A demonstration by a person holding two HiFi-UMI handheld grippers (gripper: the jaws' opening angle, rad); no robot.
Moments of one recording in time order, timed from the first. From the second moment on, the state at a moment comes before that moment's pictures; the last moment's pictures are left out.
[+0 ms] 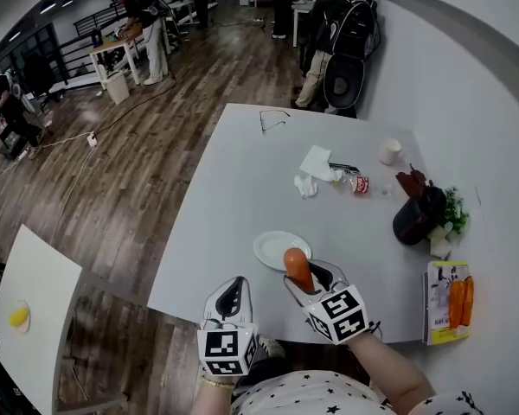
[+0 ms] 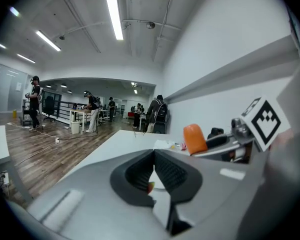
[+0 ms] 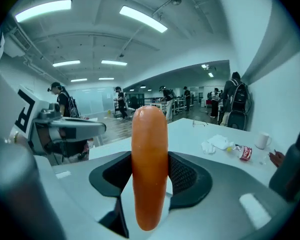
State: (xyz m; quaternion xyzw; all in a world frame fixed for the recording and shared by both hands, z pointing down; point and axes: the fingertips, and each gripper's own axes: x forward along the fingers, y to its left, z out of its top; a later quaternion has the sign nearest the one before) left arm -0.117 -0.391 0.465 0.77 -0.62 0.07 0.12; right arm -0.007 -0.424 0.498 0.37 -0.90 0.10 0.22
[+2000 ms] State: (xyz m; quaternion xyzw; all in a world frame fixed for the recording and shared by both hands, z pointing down) left arm -0.098 -0.474 0.485 0.79 -0.60 0.10 0.13; right arm -0.020 -0.479 0.504 0.39 -0.89 0.19 0.12
